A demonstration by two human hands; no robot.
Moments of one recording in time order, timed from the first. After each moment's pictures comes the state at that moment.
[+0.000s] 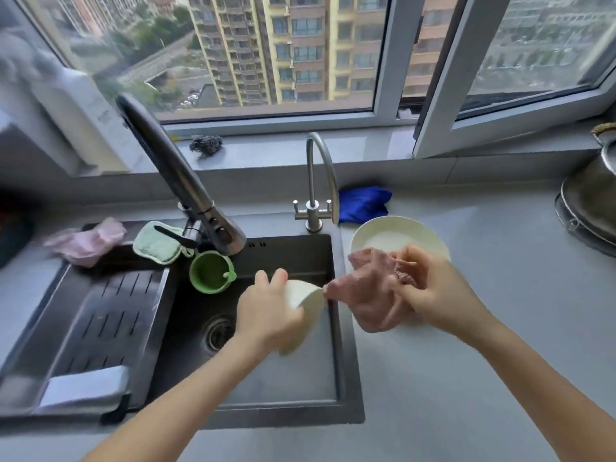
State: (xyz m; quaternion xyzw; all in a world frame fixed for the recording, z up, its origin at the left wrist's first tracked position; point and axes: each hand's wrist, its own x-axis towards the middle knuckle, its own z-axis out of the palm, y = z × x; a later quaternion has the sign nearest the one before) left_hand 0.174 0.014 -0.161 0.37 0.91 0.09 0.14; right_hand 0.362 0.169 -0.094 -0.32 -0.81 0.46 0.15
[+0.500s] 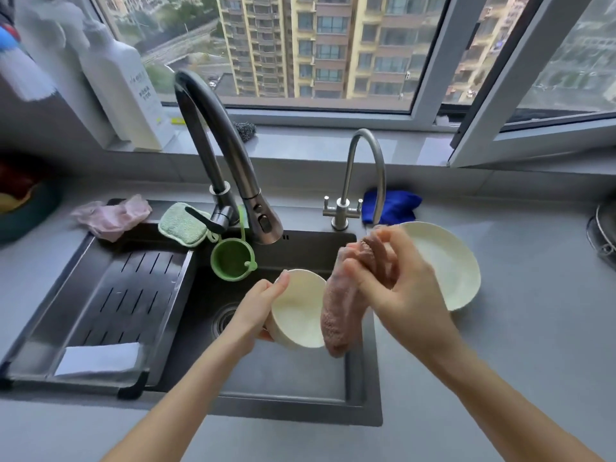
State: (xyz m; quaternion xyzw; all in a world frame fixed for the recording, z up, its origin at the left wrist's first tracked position) left_hand 0.137 -0.031 -0.169 0.06 0.76 0.48 0.44; right_hand 0.293 0.087 -0.065 -0.24 -0.81 0.46 0.28
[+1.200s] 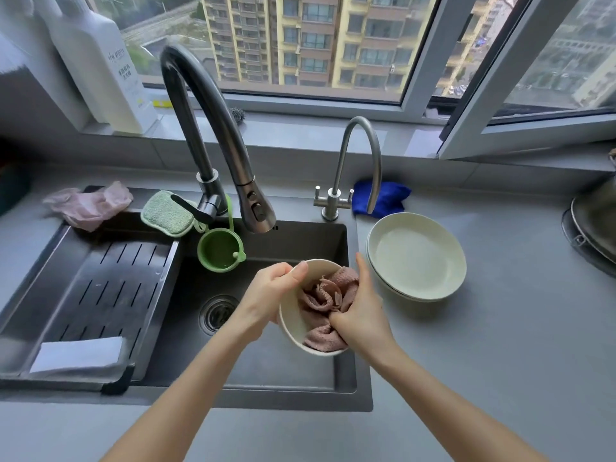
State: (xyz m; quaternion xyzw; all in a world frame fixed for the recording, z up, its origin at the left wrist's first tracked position) left_hand 0.145 -0.021 -0.162 0.20 0.69 0.55 0.44; right_hand 0.282 0.067 -0.153 -0.44 -0.75 0.49 0.09
